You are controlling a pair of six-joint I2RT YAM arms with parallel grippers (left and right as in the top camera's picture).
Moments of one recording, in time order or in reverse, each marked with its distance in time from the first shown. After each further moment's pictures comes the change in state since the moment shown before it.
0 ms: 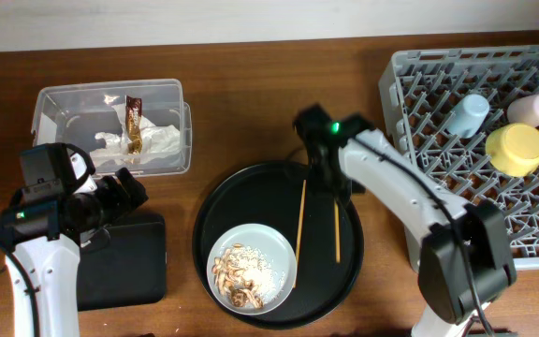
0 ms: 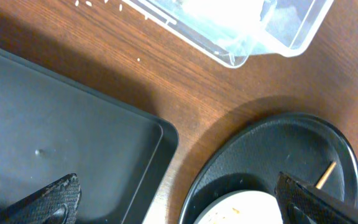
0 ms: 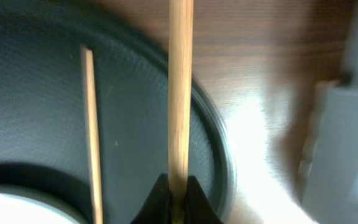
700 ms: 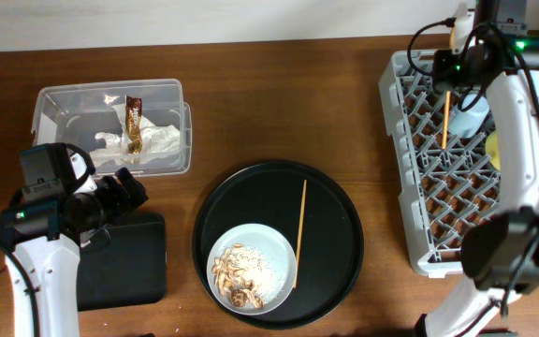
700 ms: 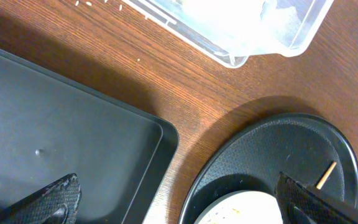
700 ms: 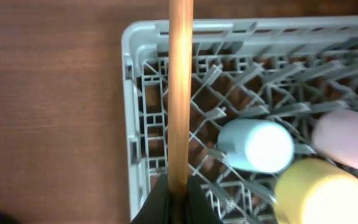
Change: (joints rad) left arm 0.000 0.000 0.000 0.000 0.000 0.000; right arm -0.611 0.085 0.462 0.192 -0.132 -0.655
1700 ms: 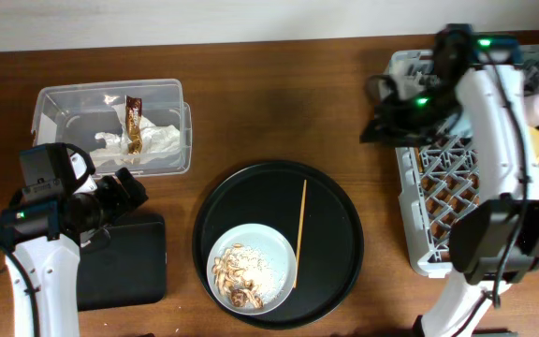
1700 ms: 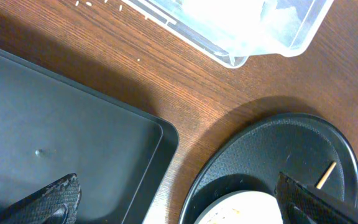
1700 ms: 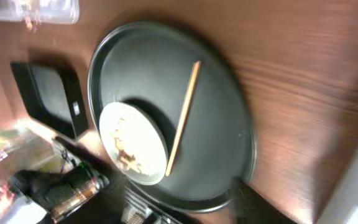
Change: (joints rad) left arm 0.000 0.000 0.000 0.000 0.000 0.000; right arm 0.134 0.035 0.002 -0.562 -0.581 -0.007
